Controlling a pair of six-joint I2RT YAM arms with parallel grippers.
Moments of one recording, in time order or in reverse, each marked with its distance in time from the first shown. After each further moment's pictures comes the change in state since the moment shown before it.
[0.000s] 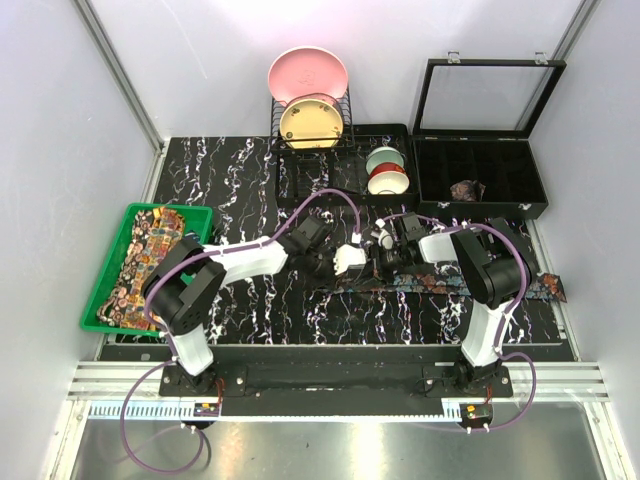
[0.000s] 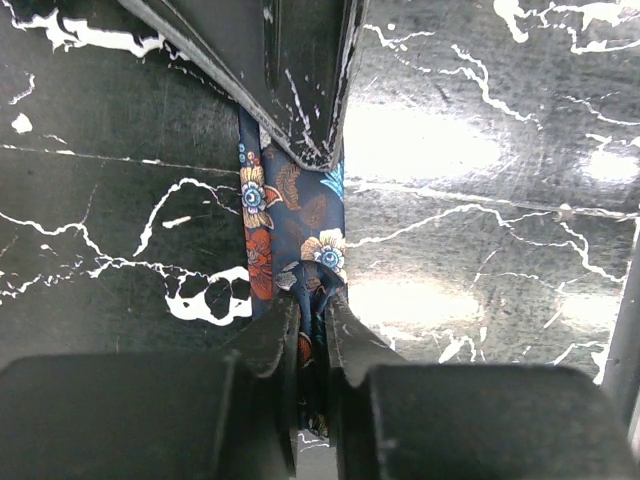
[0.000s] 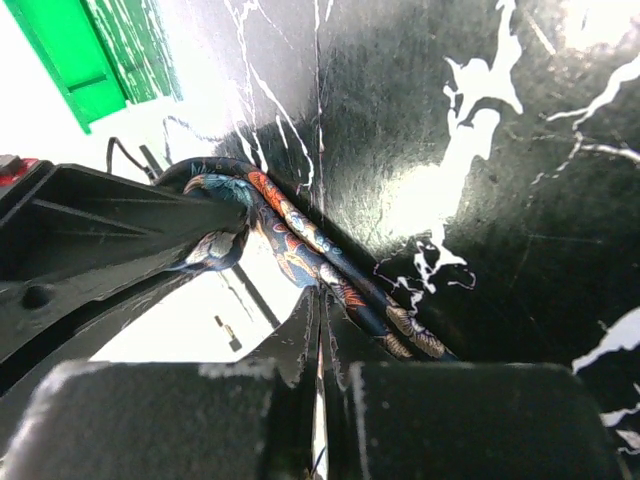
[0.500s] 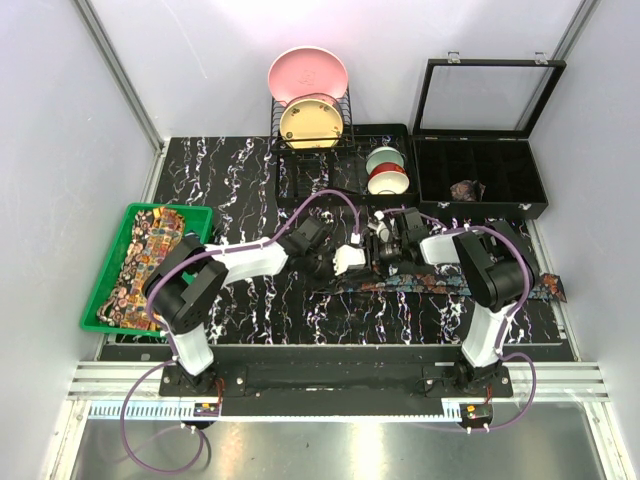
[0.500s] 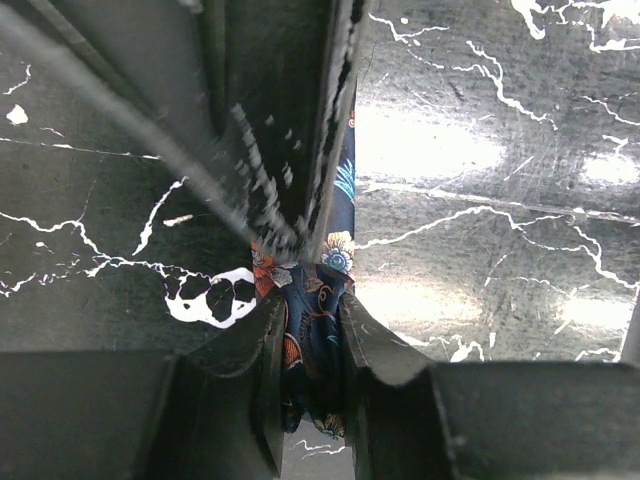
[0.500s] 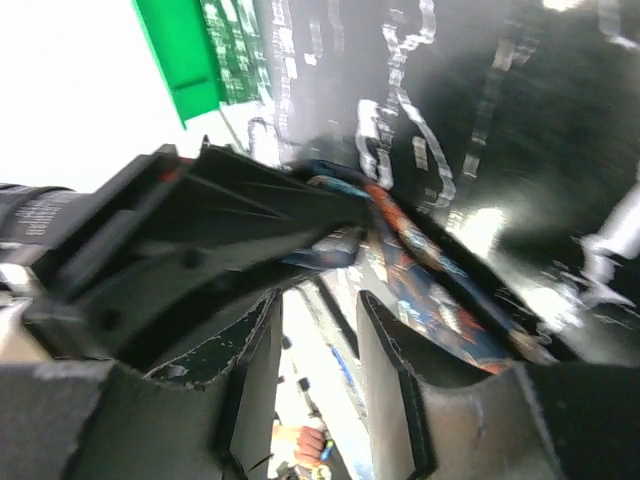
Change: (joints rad) left arm 0.000 0.015 -0.007 0.019 -0.007 -0.011; right arm 0.002 -0.029 -0.015 0.173 -0.122 0.171
